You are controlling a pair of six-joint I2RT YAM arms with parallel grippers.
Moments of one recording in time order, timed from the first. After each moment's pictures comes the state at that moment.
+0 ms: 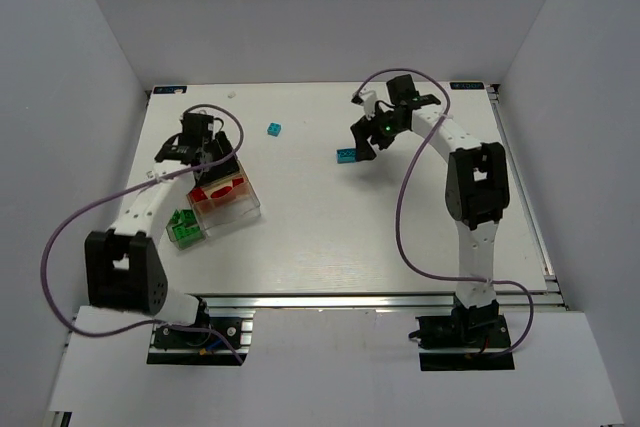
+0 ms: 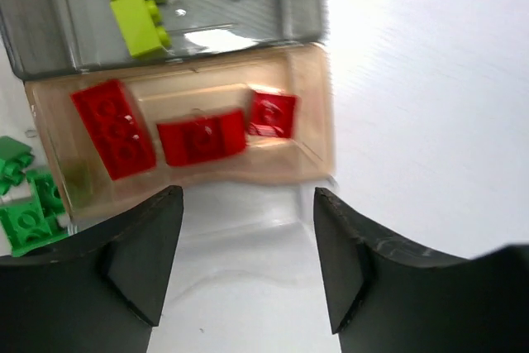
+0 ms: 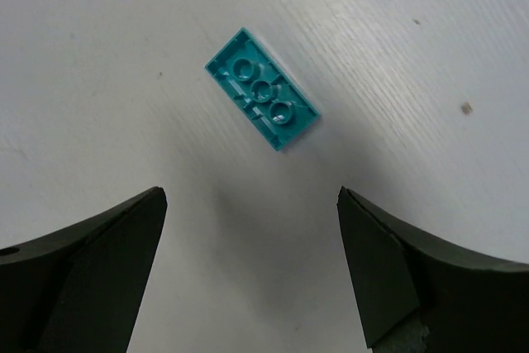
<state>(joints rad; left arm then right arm) -0.13 1.50 1.15 -0.61 -0.15 -0.45 0.30 2.14 1.80 -0.69 -0.55 -0.43</state>
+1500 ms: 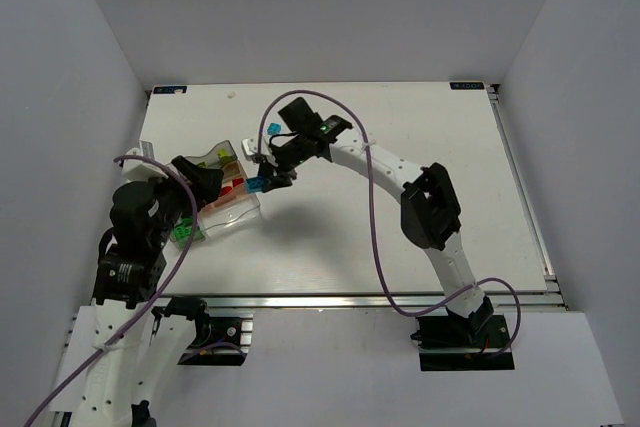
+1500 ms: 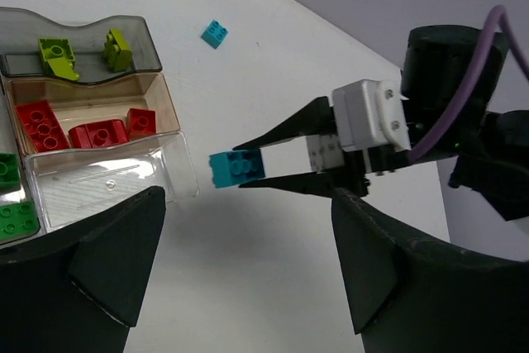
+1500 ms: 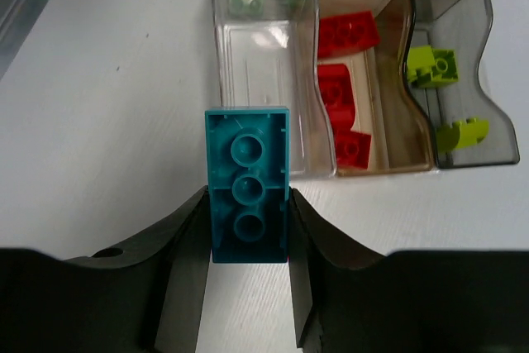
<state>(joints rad) -0.13 0.59 0.92 -0.60 0.01 -0.61 0.81 2.22 2.05 -0.72 -0.87 -0.99</state>
